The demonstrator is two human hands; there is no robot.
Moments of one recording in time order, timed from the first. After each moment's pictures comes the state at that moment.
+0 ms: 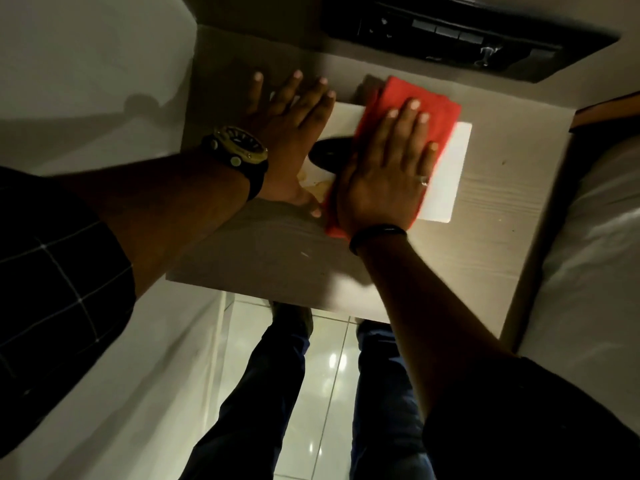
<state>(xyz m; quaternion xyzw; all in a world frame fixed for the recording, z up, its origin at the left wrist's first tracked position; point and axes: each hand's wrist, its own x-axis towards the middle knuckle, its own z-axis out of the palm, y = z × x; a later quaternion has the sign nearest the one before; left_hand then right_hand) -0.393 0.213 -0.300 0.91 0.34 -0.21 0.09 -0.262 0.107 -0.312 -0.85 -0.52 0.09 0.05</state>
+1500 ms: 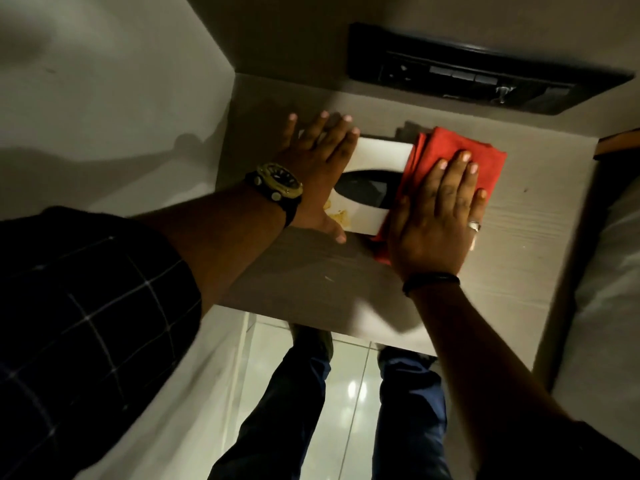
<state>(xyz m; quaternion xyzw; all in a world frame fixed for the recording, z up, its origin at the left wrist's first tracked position) -0.385 0.207 -0.297 0.91 0.34 -0.22 0.08 -0.228 0.074 -0.316 -0.86 -0.51 0.06 0.04</state>
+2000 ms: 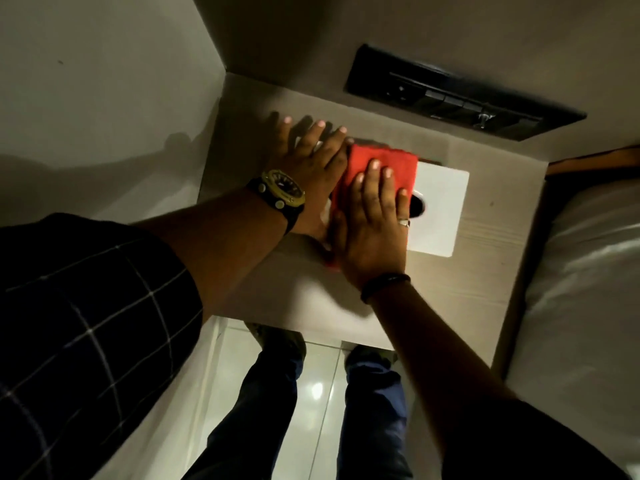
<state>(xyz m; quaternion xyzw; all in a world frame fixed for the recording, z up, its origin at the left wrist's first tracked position) -0.390 0.214 -0.293 0.92 0.34 -0.18 0.09 -0.277 0.096 -0.308 -0.76 -0.64 0.10 0.02</state>
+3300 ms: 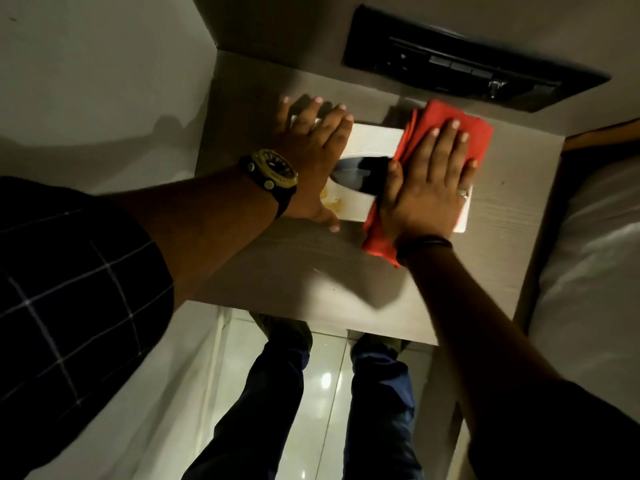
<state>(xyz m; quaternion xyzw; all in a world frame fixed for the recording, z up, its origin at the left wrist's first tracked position) -0.401 0.220 -0.297 0.93 0.34 -0.15 0.08 -0.236 0.118 -0.309 -0.86 -0.51 0.08 -0.02</state>
